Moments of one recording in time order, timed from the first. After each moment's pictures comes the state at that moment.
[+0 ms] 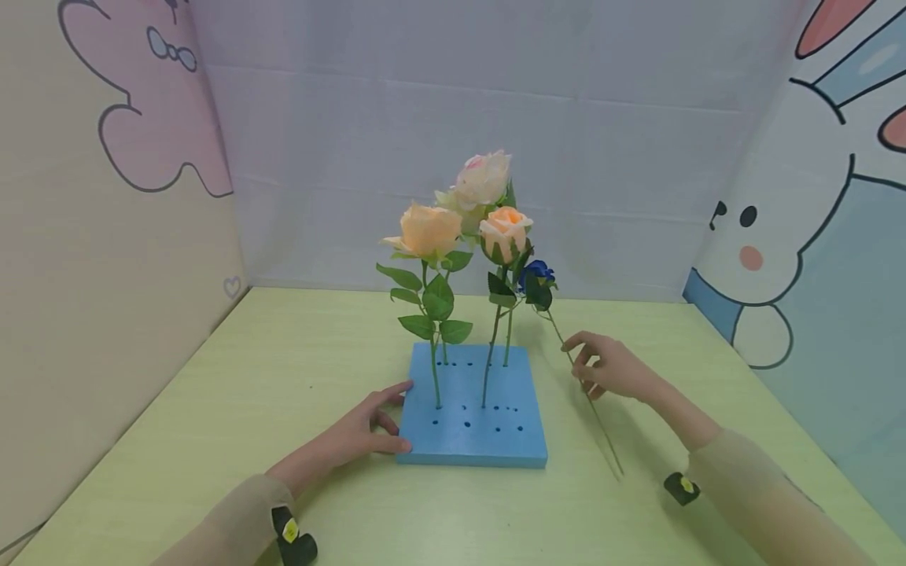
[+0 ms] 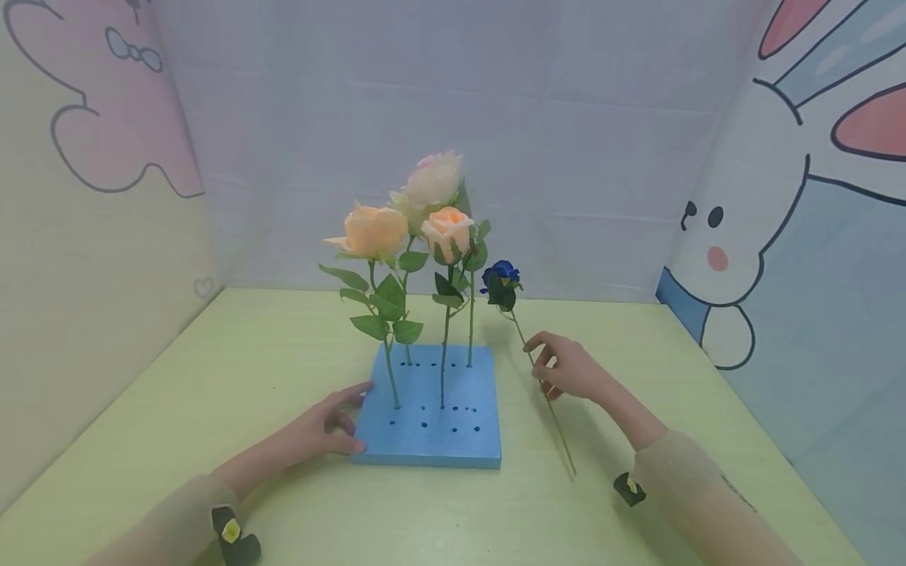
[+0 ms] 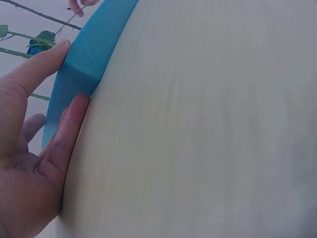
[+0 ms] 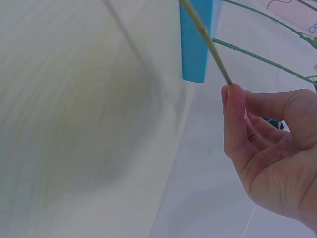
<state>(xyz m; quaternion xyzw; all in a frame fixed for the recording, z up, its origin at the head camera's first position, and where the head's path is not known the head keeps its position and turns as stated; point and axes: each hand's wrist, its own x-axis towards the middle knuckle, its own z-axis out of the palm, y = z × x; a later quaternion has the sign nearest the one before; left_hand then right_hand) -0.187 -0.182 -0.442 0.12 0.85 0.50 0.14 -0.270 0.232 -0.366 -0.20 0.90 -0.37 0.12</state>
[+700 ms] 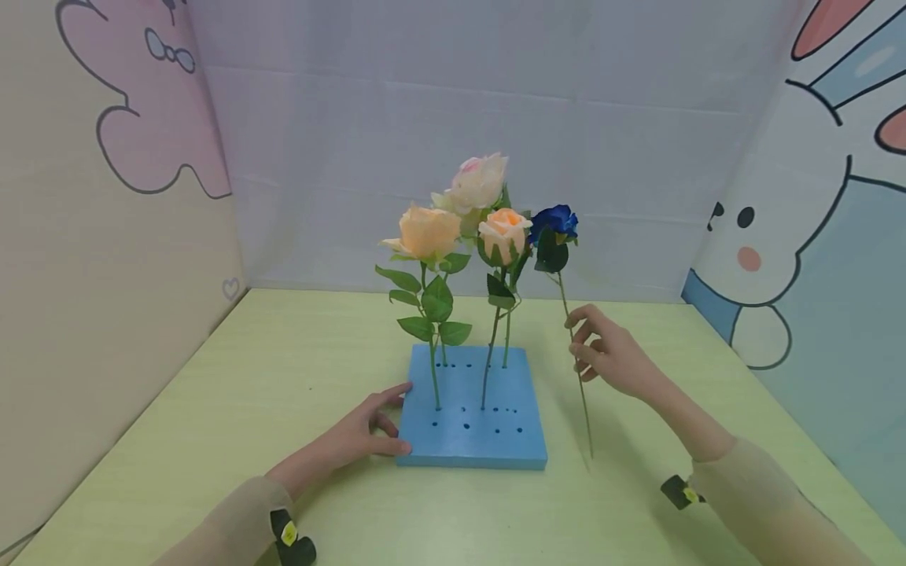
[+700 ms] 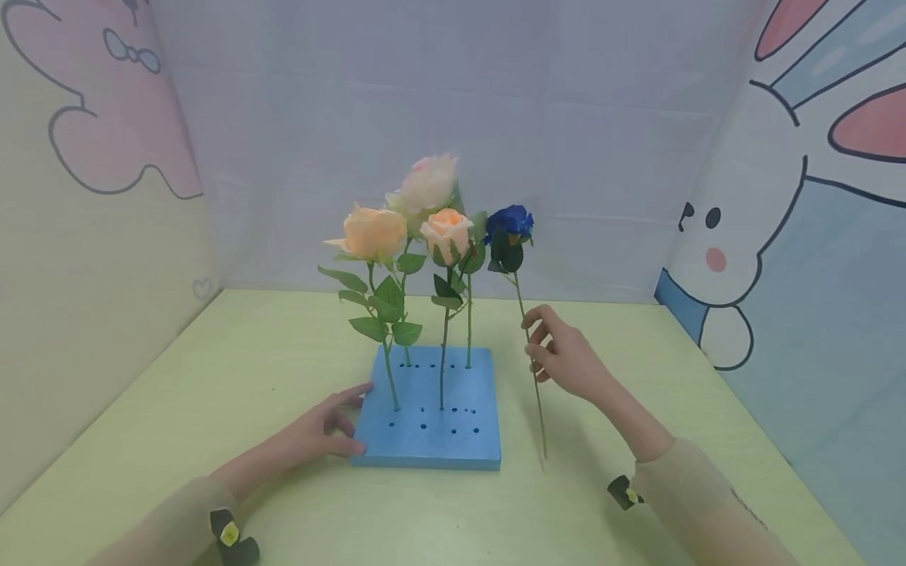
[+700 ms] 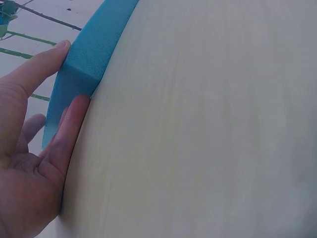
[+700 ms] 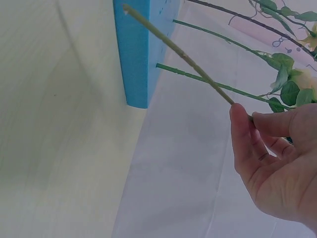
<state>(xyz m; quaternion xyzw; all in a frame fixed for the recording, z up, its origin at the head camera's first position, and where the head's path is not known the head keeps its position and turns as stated) -0.188 -0.182 -0.442 0.12 0.84 0.51 0.14 -0.245 0.215 -0.332 -0.22 0.89 -0.40 0.01</state>
